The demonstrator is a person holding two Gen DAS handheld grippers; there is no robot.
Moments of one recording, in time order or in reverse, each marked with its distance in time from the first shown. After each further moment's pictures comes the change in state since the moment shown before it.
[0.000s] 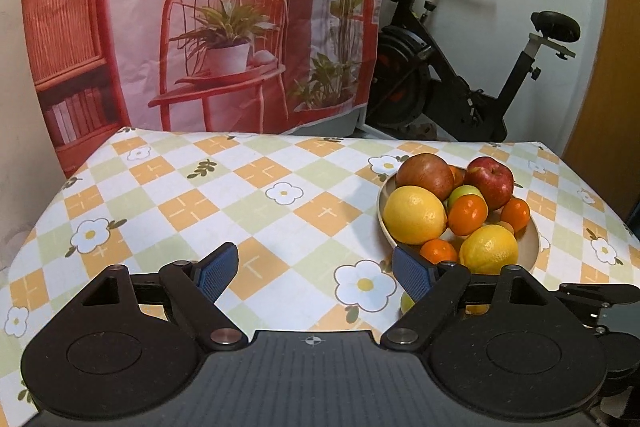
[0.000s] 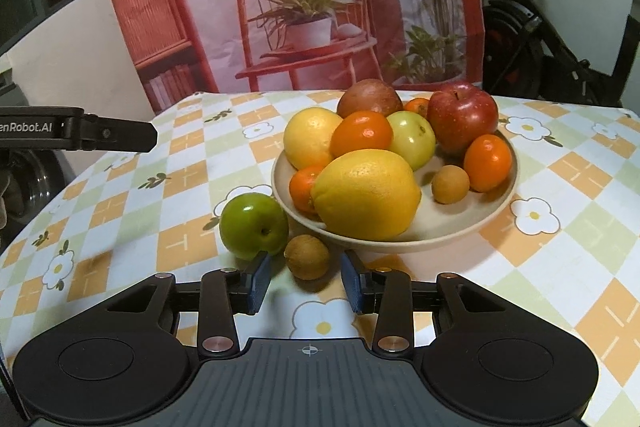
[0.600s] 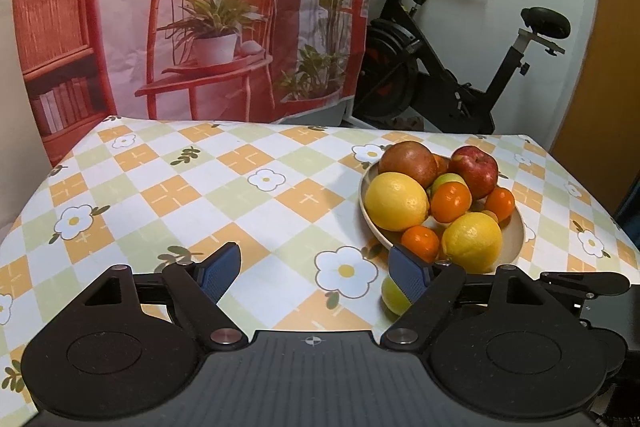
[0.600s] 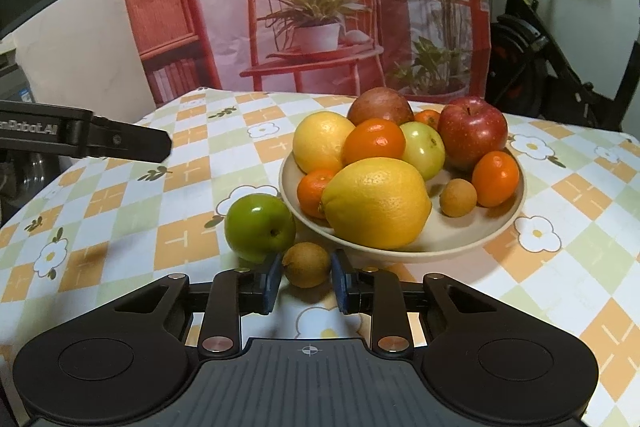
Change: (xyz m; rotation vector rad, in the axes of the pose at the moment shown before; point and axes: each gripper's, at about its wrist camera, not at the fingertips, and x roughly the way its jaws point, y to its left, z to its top) left arm 0.002 -0.006 -0.007 -0.004 0.024 -0.043; right arm 0.000 0.008 -0.001 -0.069 -0.015 -0.013
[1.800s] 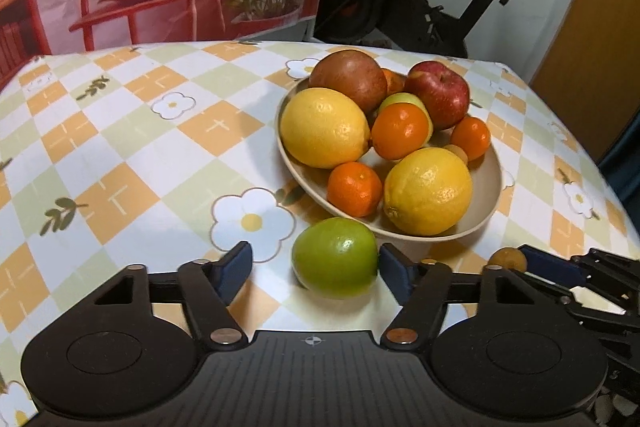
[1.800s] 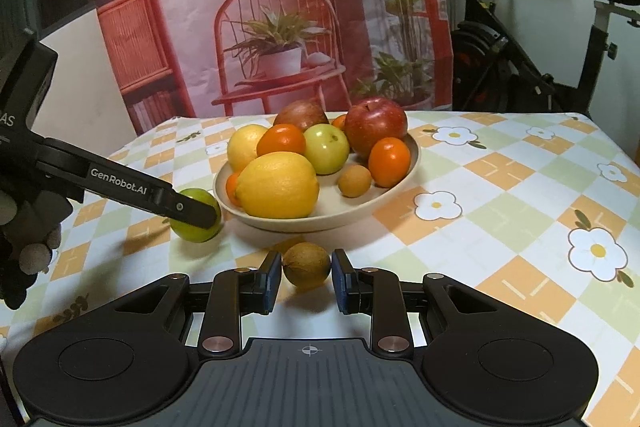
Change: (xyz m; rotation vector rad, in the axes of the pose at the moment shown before) left arm 0.070 -0.037 -0.006 0.002 0.239 -0.124; right arm -0.053 -0.061 -0.031 0.077 -0.083 -0.026
